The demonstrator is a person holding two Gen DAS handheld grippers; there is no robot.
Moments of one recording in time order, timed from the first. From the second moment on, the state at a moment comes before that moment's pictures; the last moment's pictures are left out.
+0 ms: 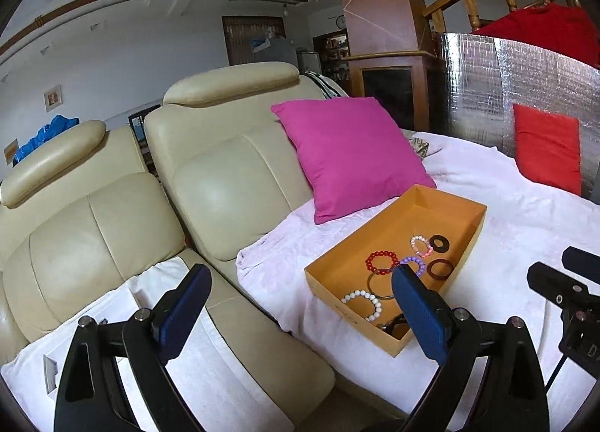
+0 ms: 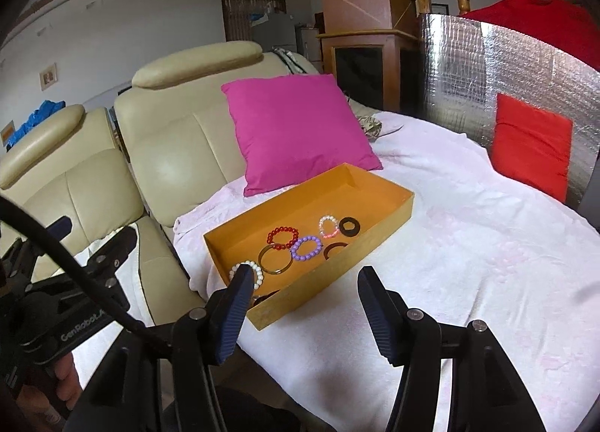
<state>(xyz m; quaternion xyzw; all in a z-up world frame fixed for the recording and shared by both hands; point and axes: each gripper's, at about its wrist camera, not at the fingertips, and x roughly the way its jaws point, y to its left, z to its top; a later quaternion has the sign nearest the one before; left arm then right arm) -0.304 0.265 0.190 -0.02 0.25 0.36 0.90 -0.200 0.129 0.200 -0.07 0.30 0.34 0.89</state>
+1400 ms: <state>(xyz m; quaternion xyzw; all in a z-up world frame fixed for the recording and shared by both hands) -0.305 0.266 0.192 -0.04 0.27 0.36 0.89 -0.198 0.124 0.218 -0.07 0.29 0.32 0.90</state>
